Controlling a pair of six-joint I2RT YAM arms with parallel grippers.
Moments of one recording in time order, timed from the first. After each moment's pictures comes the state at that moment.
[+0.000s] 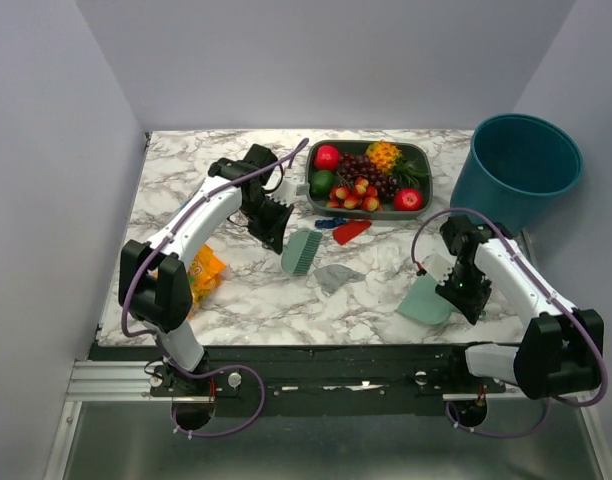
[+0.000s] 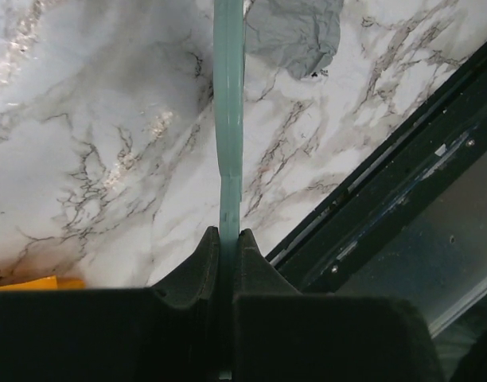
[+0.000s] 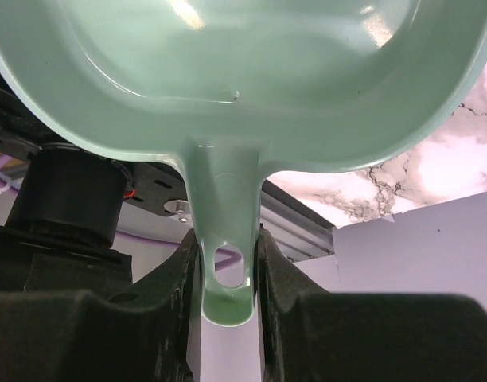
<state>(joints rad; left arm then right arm) -0.43 1.69 1.53 -1.14 0.44 0.18 0.14 1.24 0.86 -1.34 0.14 -0.75</state>
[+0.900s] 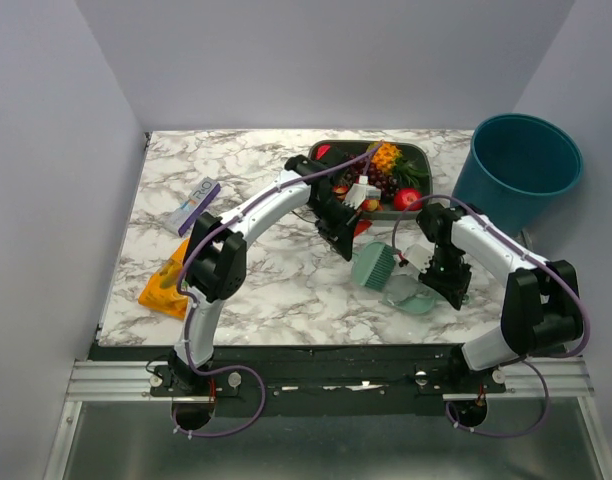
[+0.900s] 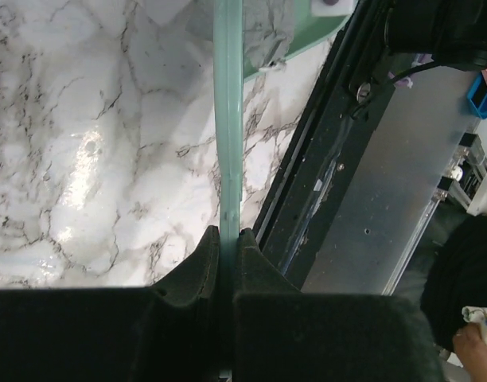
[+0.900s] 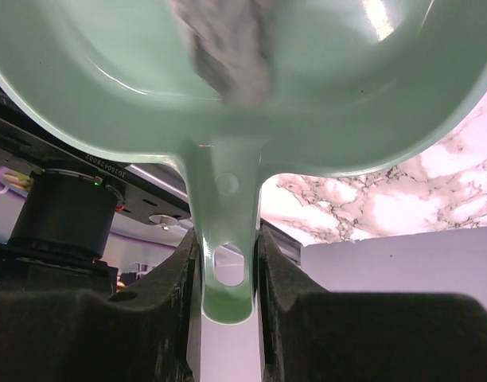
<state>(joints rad) -0.66 2.10 1.92 -1.14 0.78 0.10 0.24 1.51 0.99 -1.30 0.13 -0.73</state>
